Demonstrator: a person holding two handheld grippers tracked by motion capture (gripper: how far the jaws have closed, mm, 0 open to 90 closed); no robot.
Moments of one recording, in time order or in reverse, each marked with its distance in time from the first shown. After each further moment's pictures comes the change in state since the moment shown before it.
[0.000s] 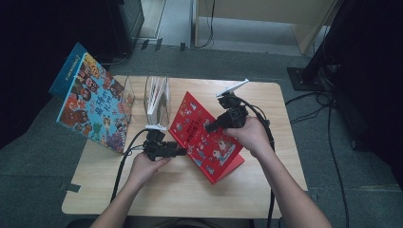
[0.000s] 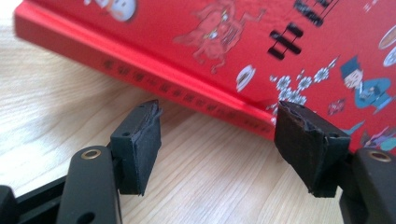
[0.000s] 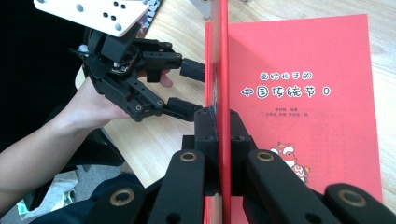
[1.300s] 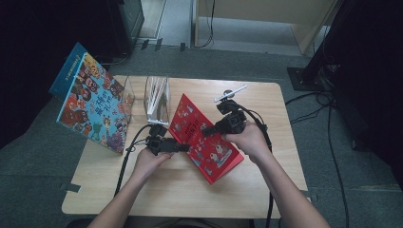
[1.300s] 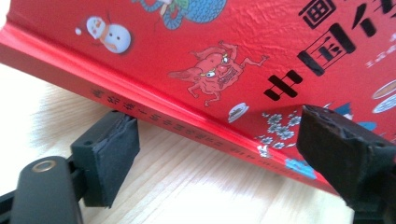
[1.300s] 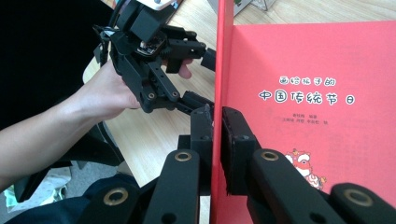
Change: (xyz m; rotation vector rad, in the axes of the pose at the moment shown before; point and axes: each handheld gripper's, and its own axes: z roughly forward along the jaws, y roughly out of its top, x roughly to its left) left arm 0.006 0.014 0.007 0.027 -0.014 -0.046; right arm 0.004 -0.012 0.008 -0.045 0.038 -0.098
